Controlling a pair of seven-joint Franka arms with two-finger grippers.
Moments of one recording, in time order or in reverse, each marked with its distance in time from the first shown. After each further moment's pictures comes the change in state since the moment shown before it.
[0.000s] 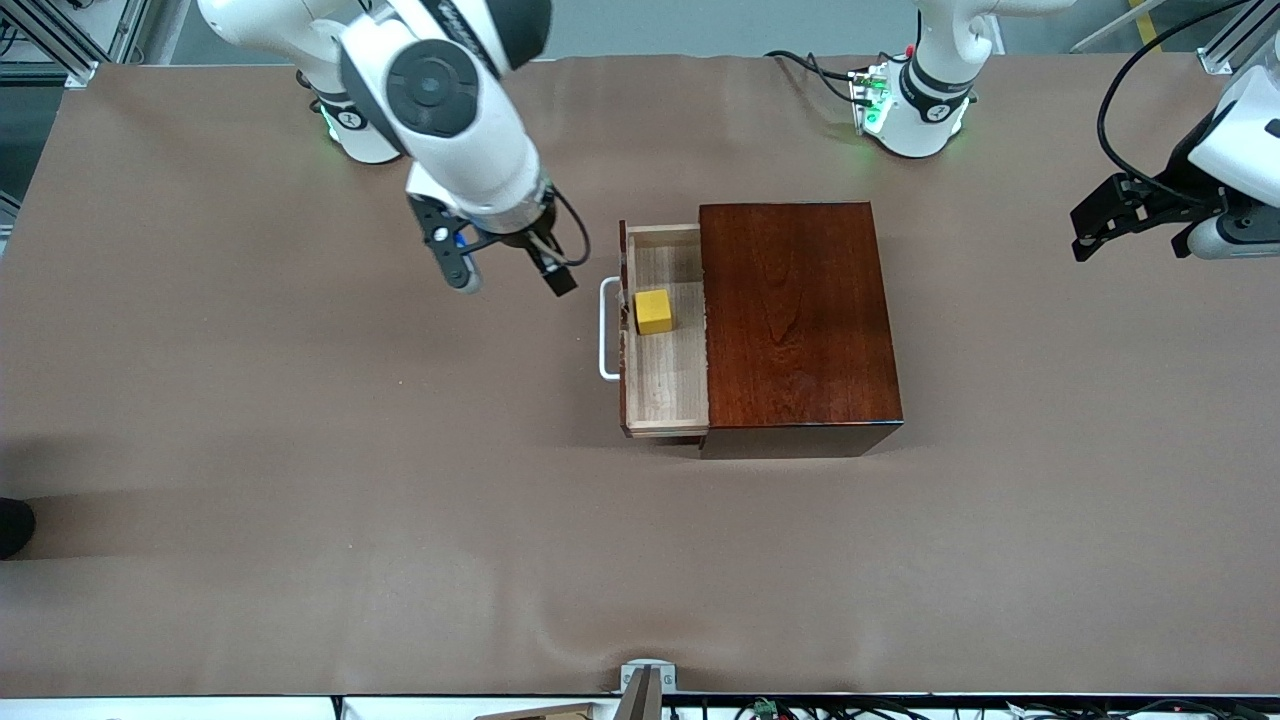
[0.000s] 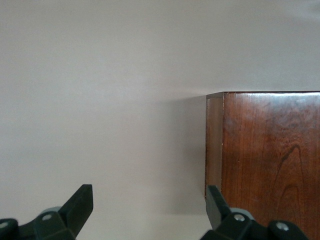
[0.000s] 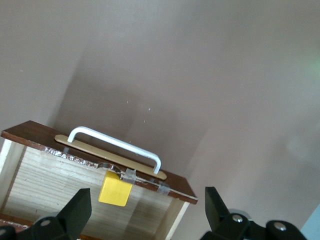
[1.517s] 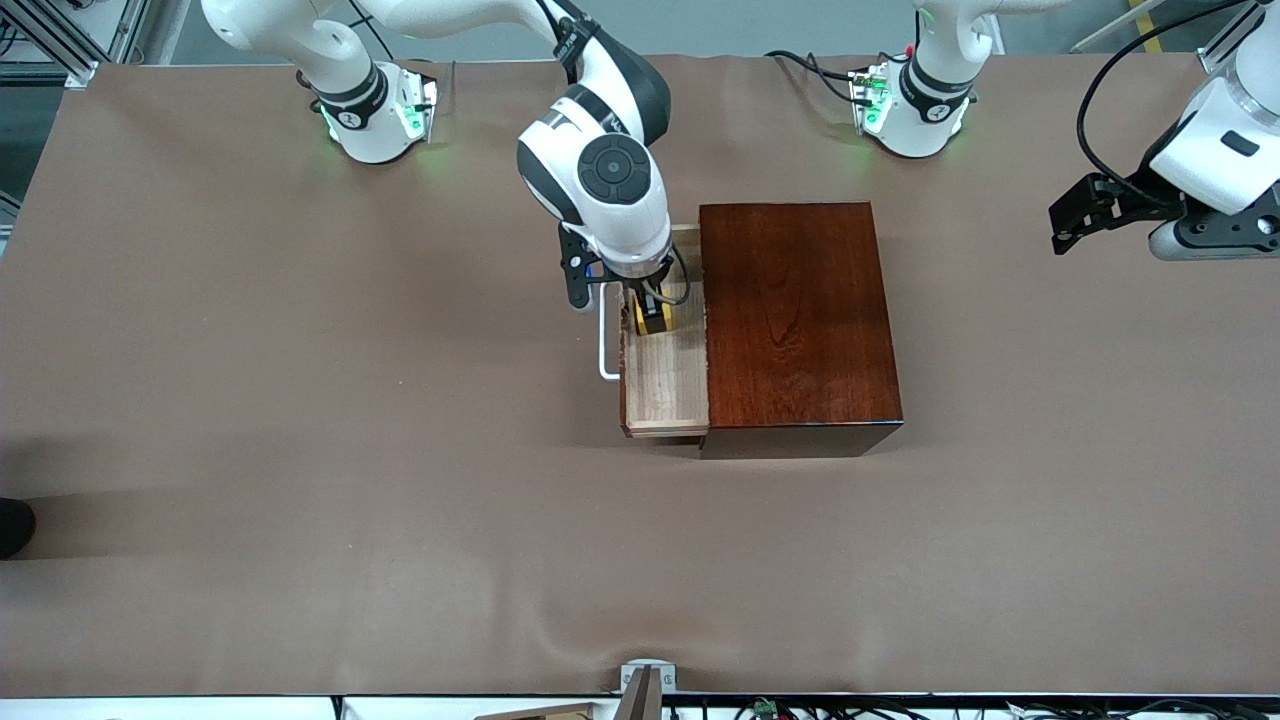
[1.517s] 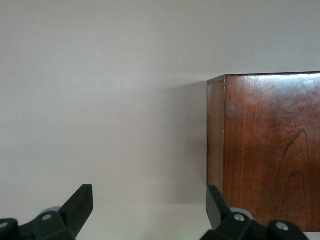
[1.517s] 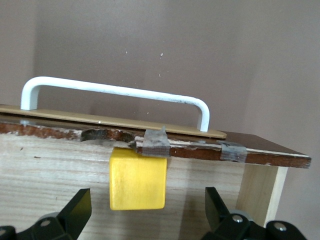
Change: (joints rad) left arm 0.099 -0.019 -0.111 -0.058 0.000 -0.008 0.008; right arm 0.153 0.249 -0.003 0.001 -0.016 0.331 0.393
